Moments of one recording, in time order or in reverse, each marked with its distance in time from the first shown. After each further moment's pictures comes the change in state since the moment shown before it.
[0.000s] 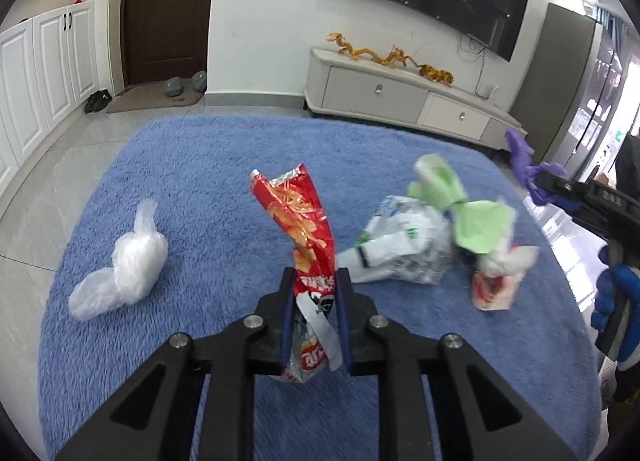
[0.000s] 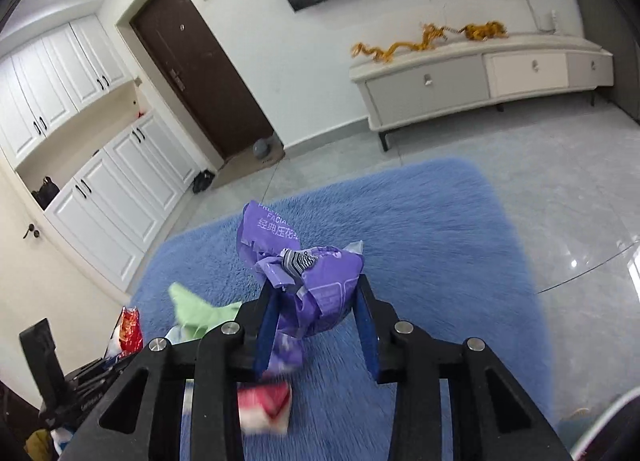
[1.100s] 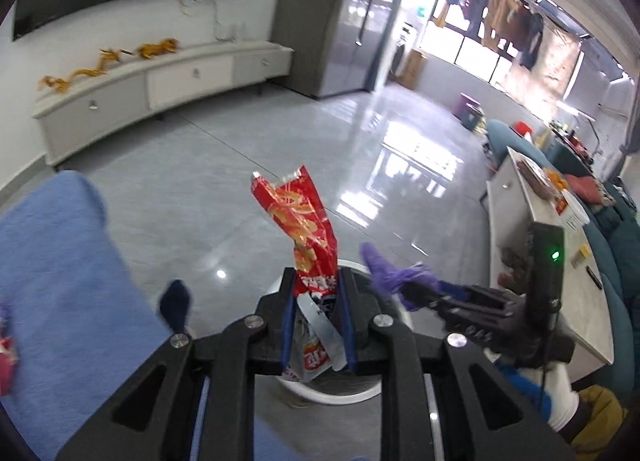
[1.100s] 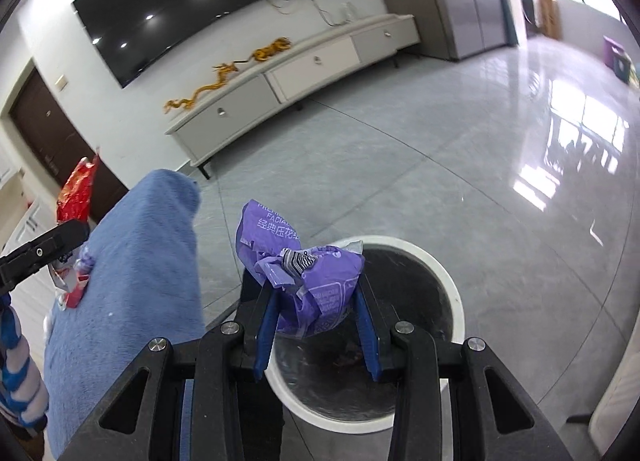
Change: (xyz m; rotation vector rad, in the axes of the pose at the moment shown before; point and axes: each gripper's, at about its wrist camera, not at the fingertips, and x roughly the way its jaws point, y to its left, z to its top) left arm -0.011 -0.482 -0.062 0.541 0.166 -0.580; right arm -0.274 -0.233 -0.170 0.375 -0.084 -0.423
